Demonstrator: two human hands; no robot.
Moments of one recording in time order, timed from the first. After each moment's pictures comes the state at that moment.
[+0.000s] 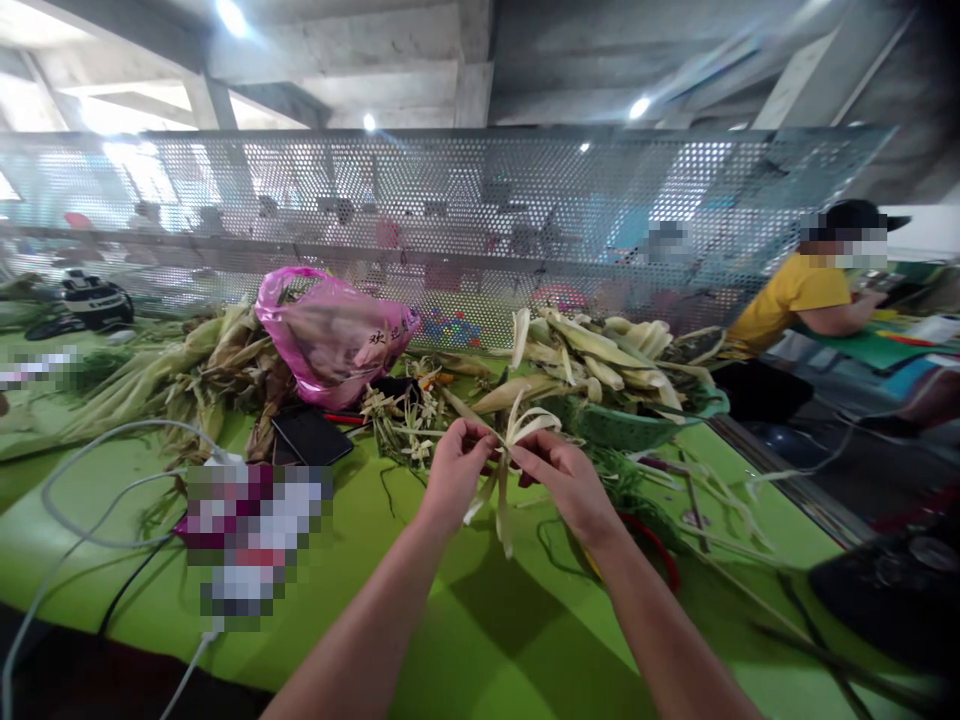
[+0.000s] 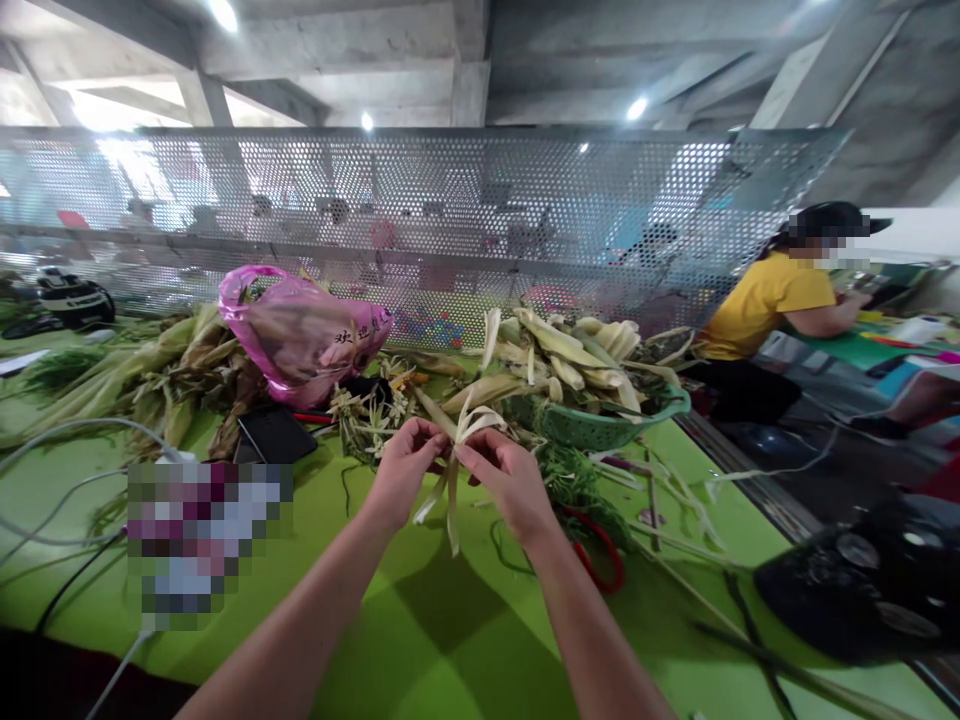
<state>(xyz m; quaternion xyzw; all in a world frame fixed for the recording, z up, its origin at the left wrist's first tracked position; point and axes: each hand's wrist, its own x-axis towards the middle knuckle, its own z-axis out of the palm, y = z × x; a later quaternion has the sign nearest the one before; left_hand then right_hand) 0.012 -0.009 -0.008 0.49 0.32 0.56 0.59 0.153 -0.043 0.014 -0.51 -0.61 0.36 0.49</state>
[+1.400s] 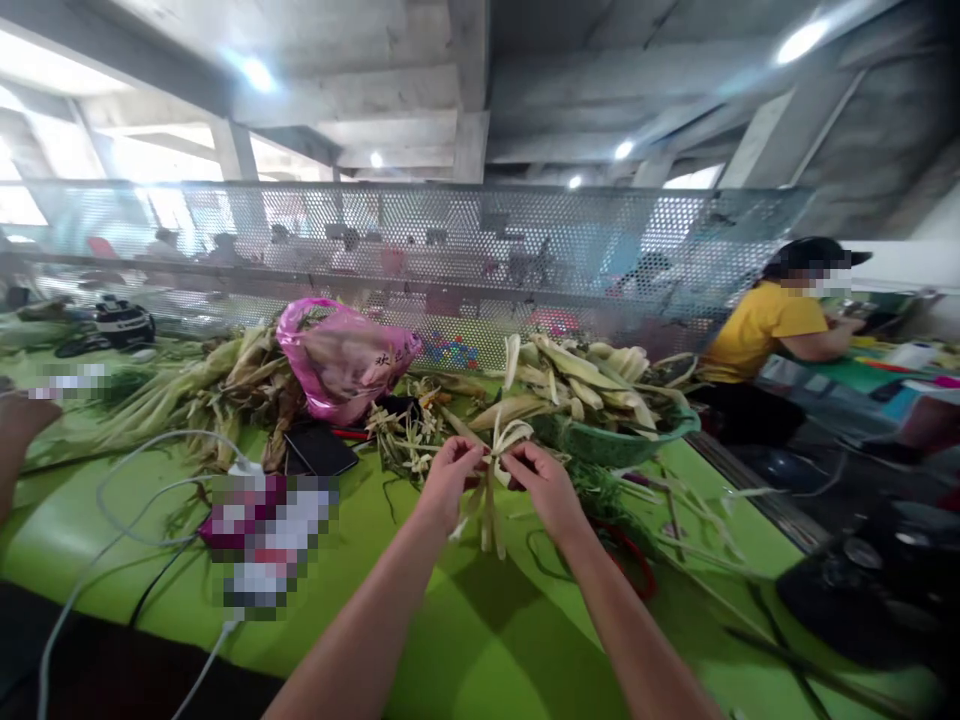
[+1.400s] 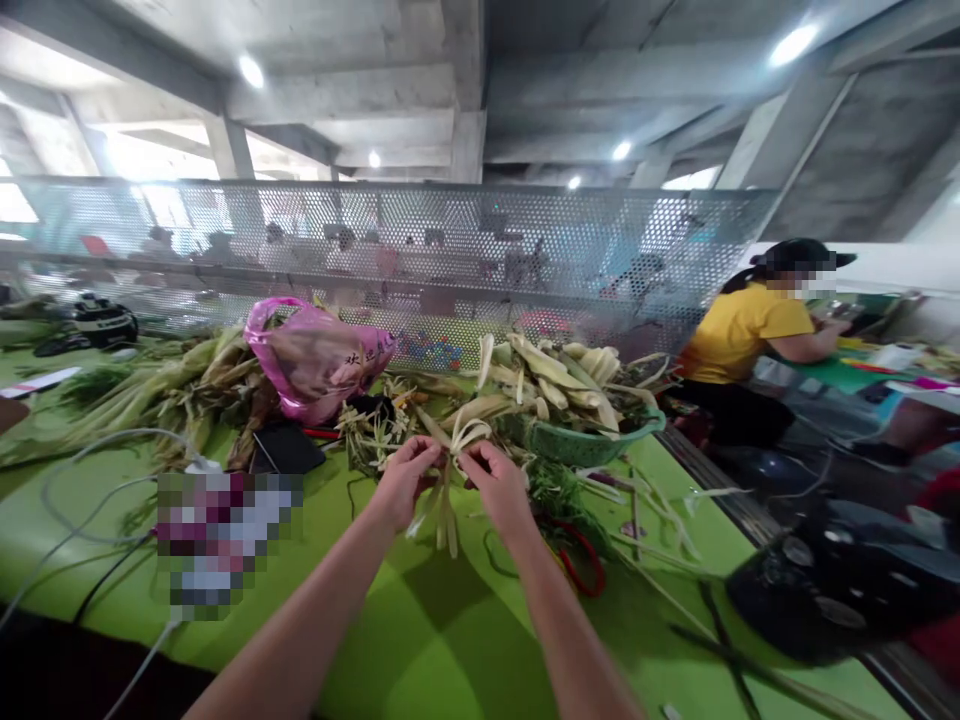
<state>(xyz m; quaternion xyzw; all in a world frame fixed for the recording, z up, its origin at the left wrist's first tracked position) 0.009 -0.010 -0.011 0.40 0.31 0.55 0.66 0.155 -0.034 0.001 -0.51 -0.61 0.29 0.52</state>
